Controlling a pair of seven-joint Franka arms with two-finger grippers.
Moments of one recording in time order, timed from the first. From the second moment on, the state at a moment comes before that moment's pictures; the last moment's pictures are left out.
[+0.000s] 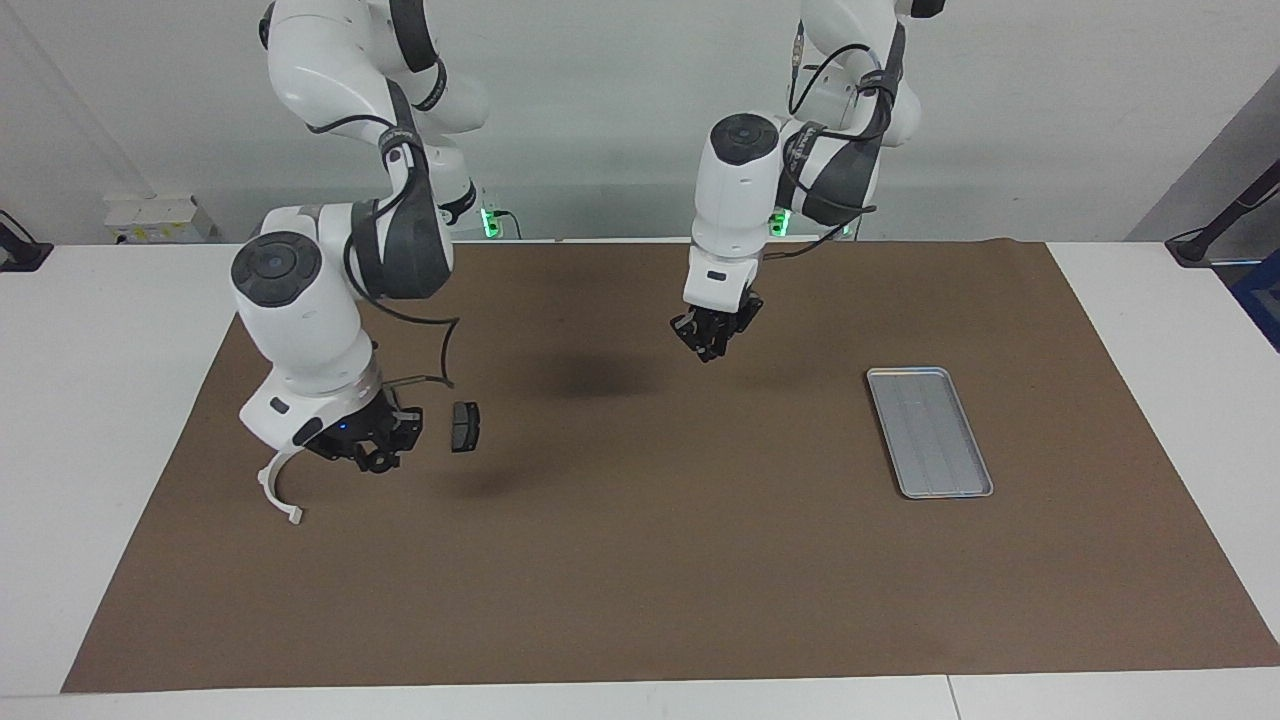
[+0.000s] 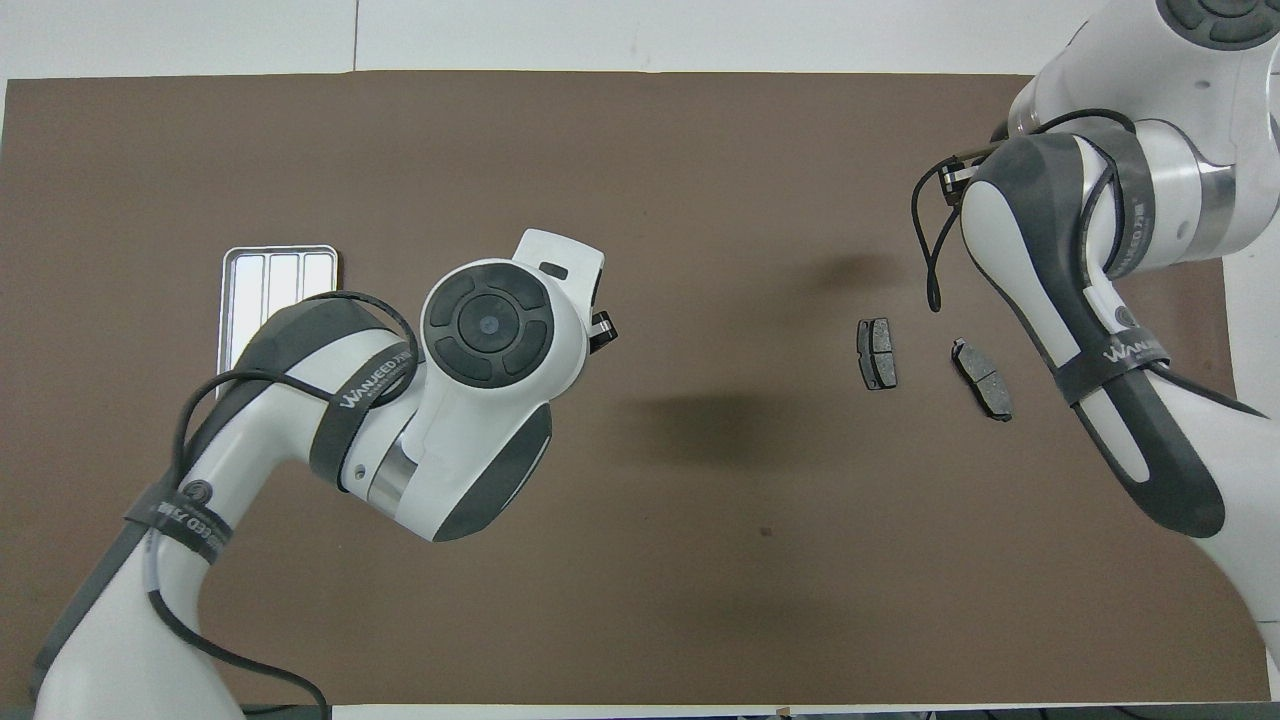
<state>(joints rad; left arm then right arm) -0.63 0.20 -0.01 -1.83 0.08 2.10 -1.06 0.01 0.49 0.08 -1.41 -0.12 1.93 -0.04</state>
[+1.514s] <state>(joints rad) -0.59 0.24 0.03 -1.81 0.10 2.21 -1.04 -0.05 0.60 0.08 -1.55 -0.12 2.27 -0.08</state>
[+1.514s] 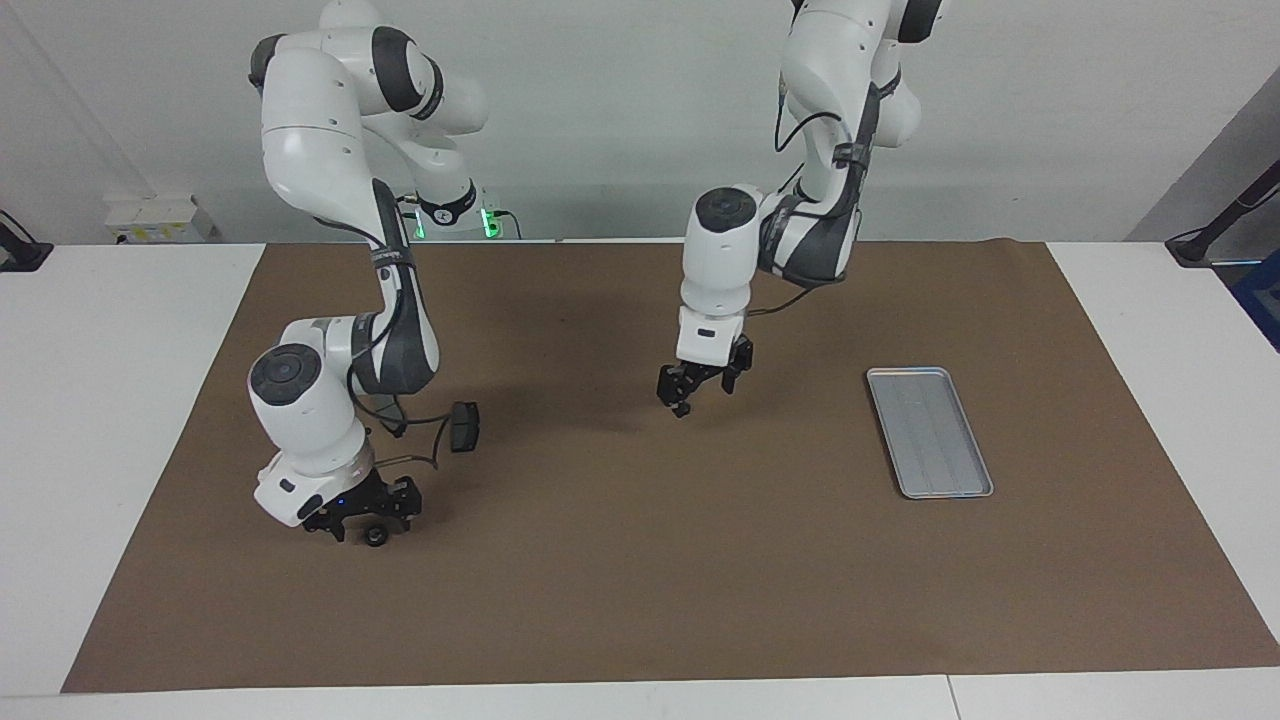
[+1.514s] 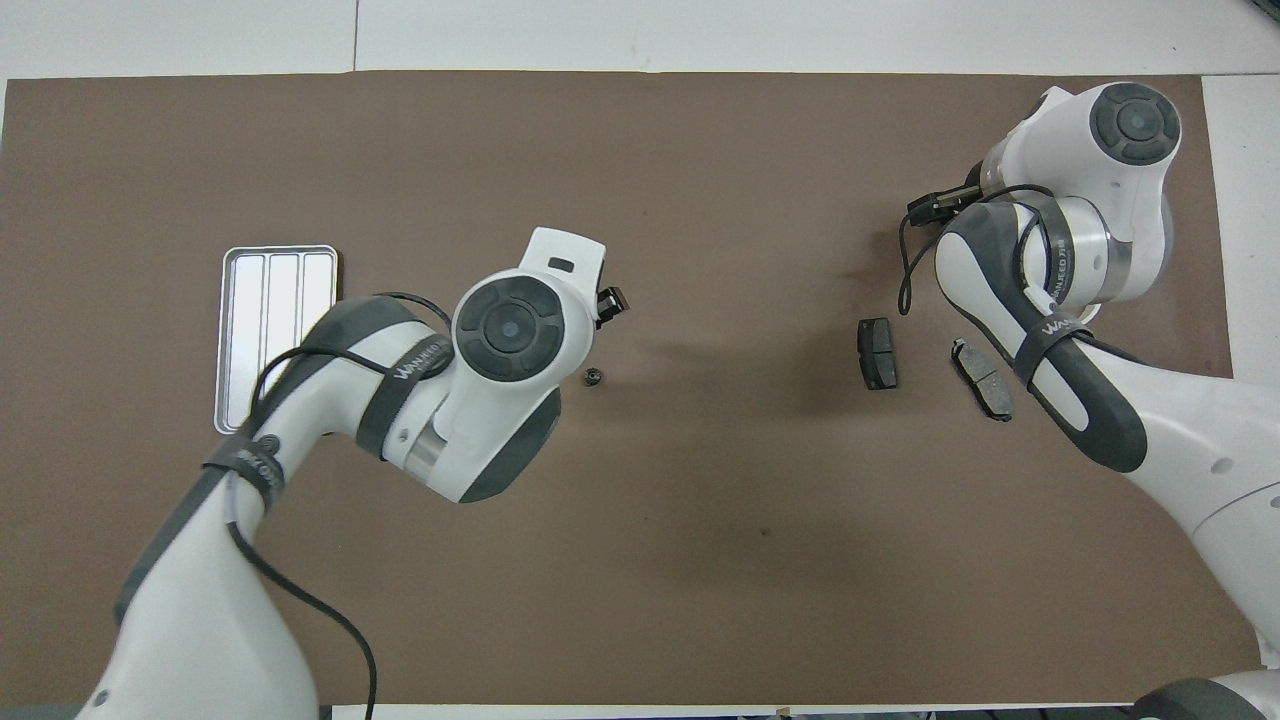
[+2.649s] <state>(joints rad) -0.05 -0.05 0.00 -1.68 -0.01 1.61 -0.09 0.62 0.46 0.10 -1.57 -0.08 2.10 1.31</state>
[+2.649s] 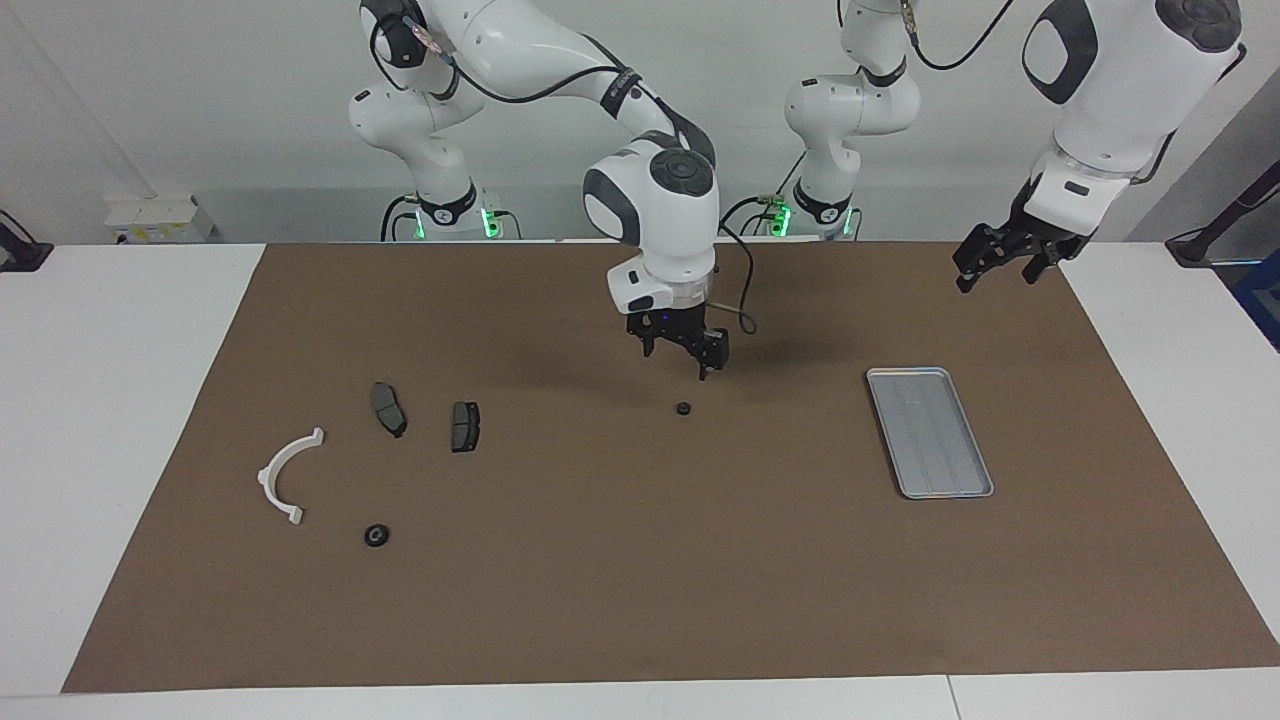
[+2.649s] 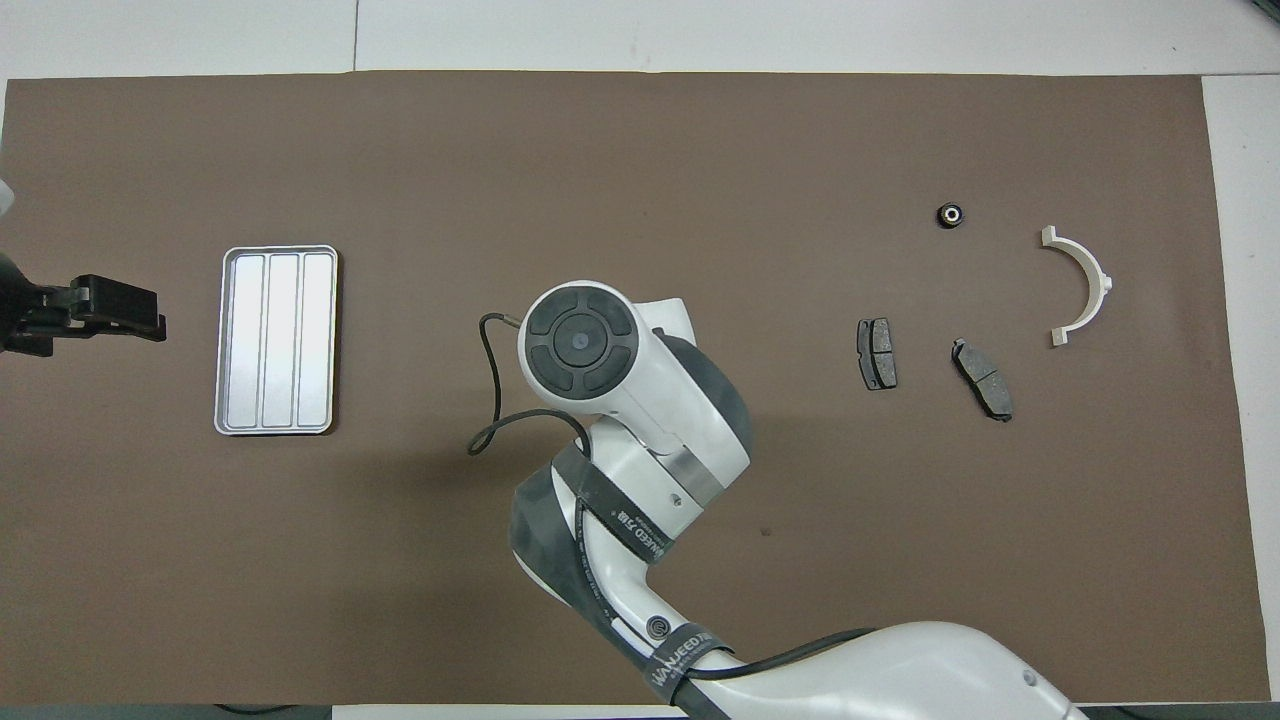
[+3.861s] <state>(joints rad) -0.06 -0.06 -0.03 -1.65 -0.01 1.60 -0.09 0.62 0.62 0.09 -1.59 -0.13 2.27 1.35</state>
